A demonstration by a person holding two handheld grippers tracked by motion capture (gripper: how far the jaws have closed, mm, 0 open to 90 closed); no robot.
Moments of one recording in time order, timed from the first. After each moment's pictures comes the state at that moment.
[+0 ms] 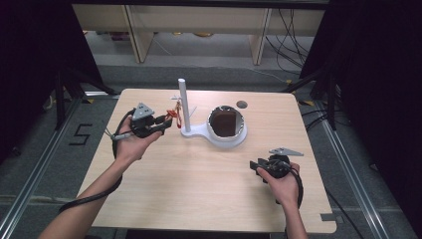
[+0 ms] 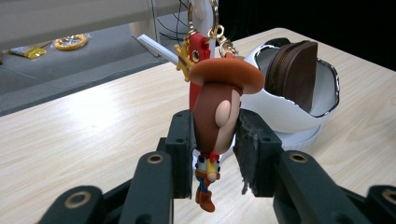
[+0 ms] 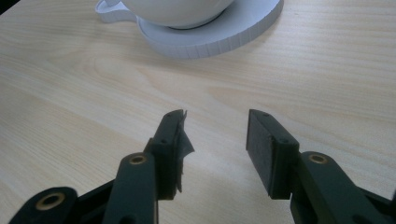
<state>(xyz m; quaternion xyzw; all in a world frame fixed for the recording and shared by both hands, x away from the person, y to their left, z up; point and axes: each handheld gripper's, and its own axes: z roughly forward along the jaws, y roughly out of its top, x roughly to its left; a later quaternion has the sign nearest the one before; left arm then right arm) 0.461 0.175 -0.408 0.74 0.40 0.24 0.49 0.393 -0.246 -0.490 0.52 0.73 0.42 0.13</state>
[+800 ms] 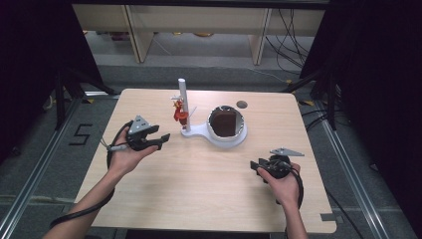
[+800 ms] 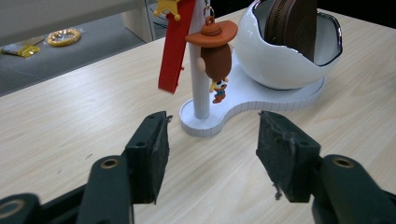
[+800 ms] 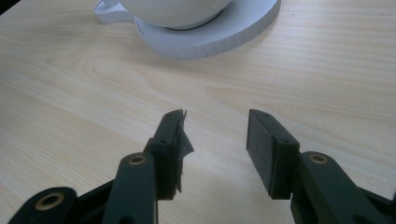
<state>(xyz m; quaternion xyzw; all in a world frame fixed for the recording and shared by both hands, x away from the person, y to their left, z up) 0.442 0.197 -0.439 0.76 0.37 0.24 0.47 0.392 -0.248 -0.490 0.53 0.73 0.41 0.13</state>
